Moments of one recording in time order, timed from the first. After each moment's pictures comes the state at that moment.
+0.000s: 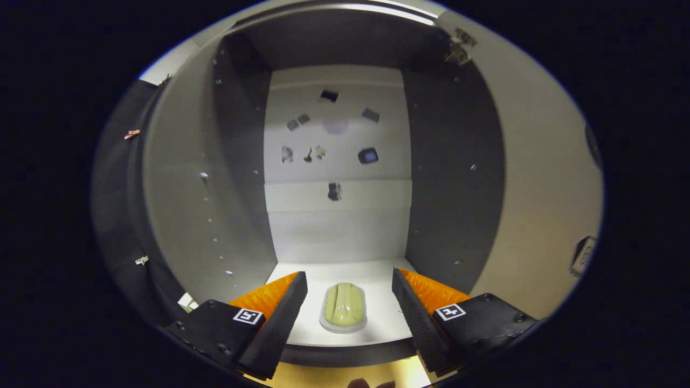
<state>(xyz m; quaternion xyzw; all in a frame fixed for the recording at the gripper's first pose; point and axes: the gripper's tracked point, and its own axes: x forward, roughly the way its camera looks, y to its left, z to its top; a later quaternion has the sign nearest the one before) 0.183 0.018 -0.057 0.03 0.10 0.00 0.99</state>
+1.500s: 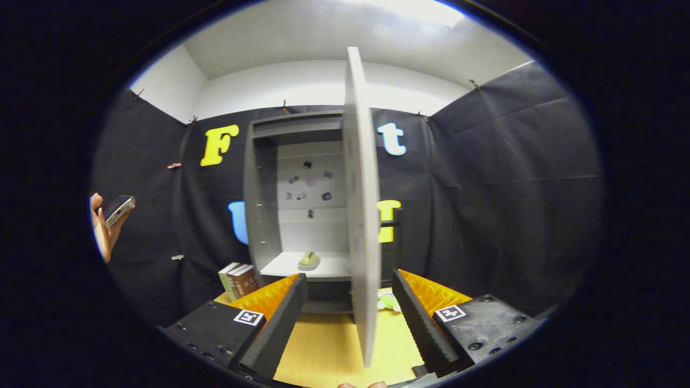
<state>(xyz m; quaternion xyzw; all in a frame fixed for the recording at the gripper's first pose) -0.203 -0.181 0.018 0.05 0.03 -0.02 1.00</state>
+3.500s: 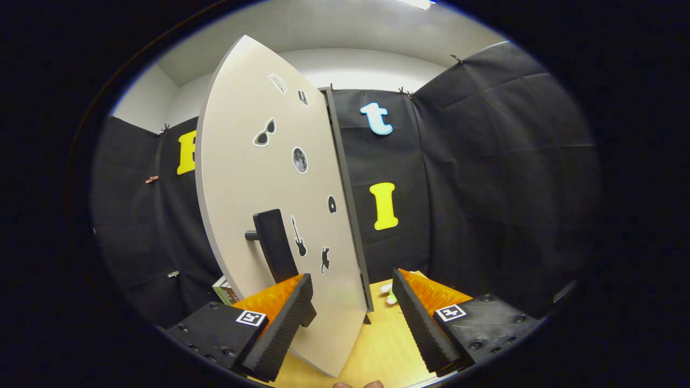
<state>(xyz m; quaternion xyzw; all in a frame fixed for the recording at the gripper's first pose) -0.097 -0.122 -0.029 0.11 0.07 -0.01 0.99</state>
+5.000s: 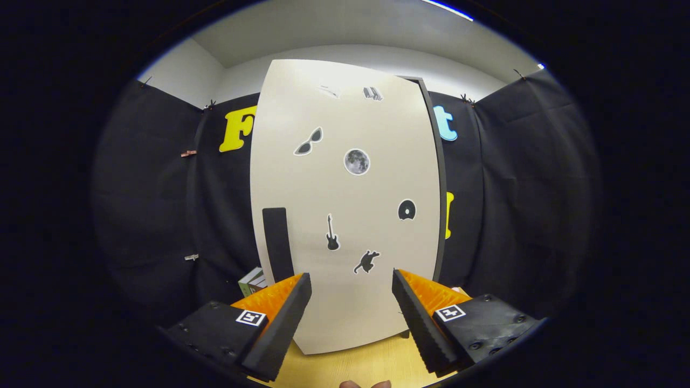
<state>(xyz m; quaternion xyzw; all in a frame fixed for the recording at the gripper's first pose) -0.024 0.024 -0.032 0.05 0.06 0.07 0.99</state>
